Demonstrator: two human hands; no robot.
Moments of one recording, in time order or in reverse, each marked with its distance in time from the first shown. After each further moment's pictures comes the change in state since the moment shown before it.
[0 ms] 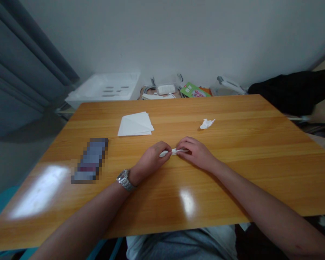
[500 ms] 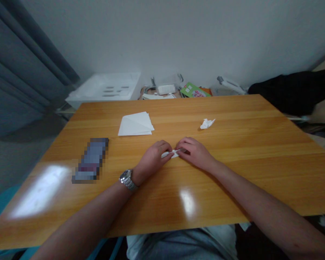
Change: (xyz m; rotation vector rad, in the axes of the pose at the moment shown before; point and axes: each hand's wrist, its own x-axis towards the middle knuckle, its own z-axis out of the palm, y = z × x) left_hand 0.004 0.000 0.003 0.087 -0.025 0.066; right_hand 0.001 0.002 0.006 -0.080 -0.014 -0.004
